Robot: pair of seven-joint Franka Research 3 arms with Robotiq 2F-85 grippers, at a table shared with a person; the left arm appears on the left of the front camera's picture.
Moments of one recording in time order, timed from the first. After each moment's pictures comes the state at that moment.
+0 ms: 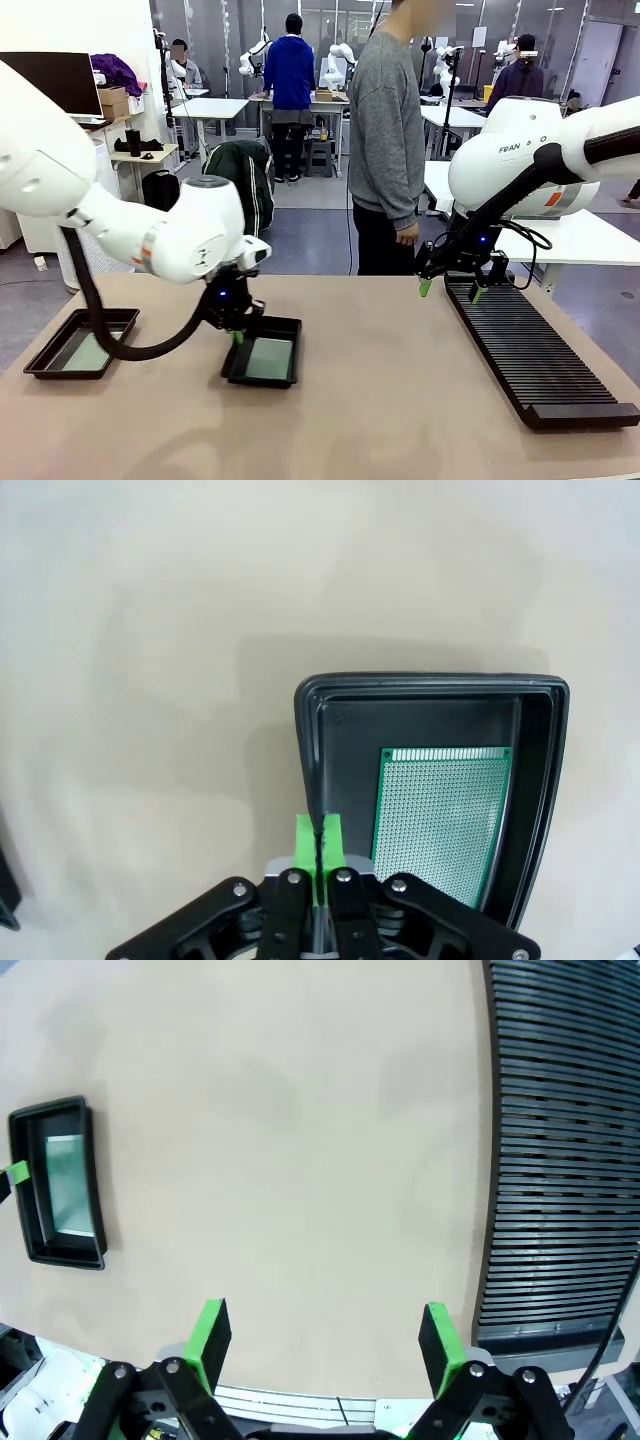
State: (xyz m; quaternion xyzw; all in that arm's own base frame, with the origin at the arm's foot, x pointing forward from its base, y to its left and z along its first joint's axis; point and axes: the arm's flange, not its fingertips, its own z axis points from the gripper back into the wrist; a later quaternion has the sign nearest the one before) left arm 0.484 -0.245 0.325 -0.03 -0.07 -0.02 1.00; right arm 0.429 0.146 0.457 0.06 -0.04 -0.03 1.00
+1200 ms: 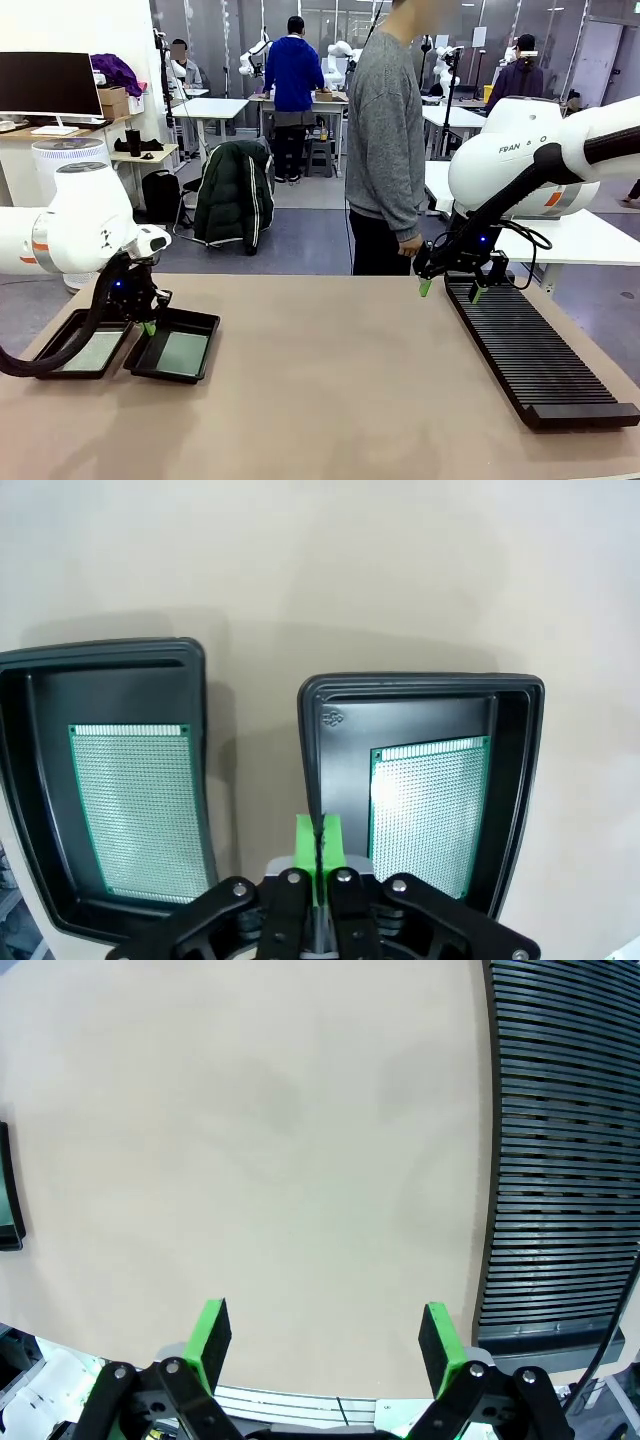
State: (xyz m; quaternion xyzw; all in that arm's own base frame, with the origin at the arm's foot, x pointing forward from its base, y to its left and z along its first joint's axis) left arm 0.488 -0.068 0.338 -0.04 -0.07 0.01 1.00; right arm 0.429 0.147 0.457 0.06 -0.04 -0.03 1.00
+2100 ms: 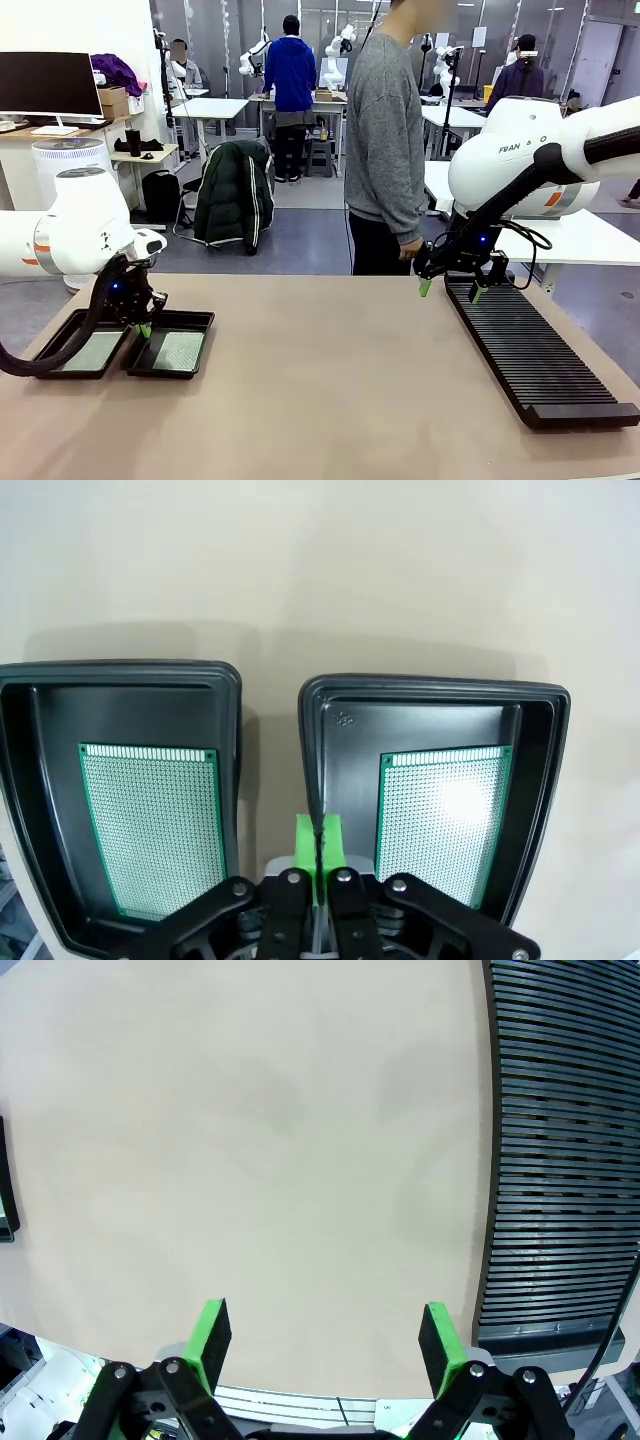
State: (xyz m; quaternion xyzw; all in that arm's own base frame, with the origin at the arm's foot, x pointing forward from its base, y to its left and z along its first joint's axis) left arm 0.503 -0.056 0.324 -0.04 -0.06 0.03 1.00; right arm 0.429 0.147 0.457 0.06 -0.04 -0.03 1.00
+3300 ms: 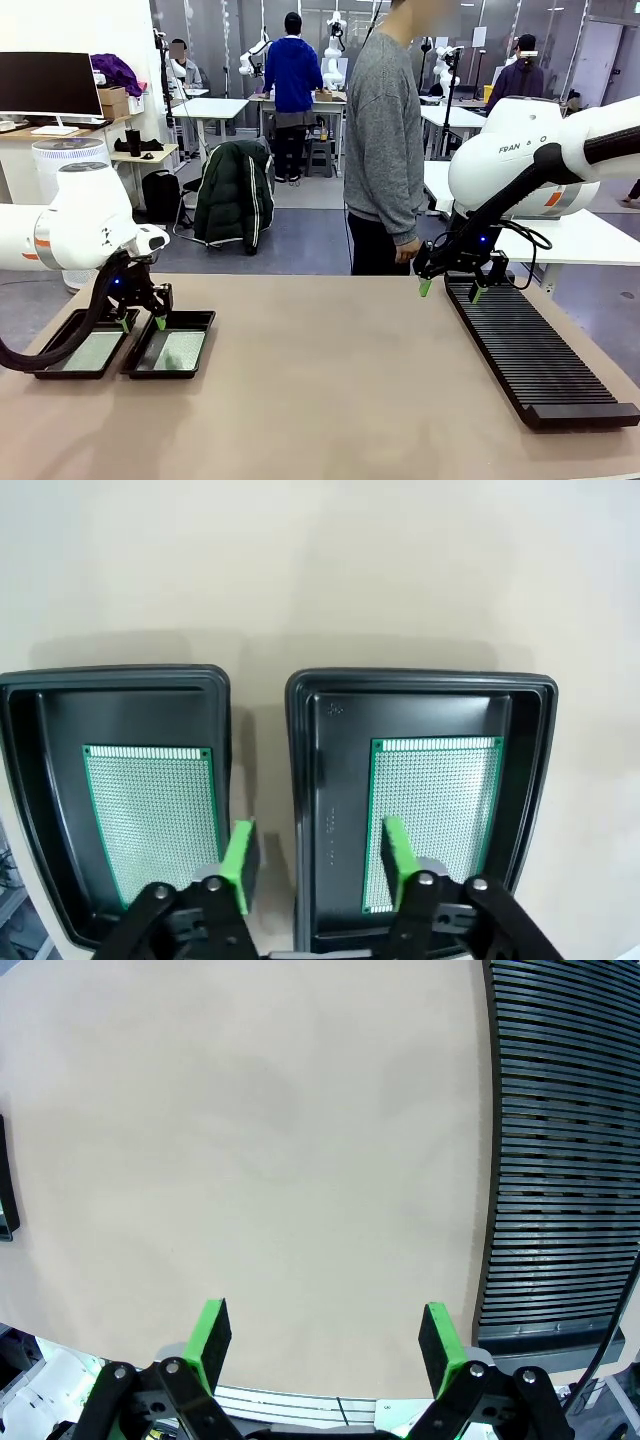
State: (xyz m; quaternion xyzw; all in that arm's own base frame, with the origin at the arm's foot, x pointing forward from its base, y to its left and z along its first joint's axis) left arm 0.501 -0.062 0.336 -0.03 -0.07 0.01 1.00; right arm 0.429 0.147 0.457 0.06 -0.04 -0.03 1.00
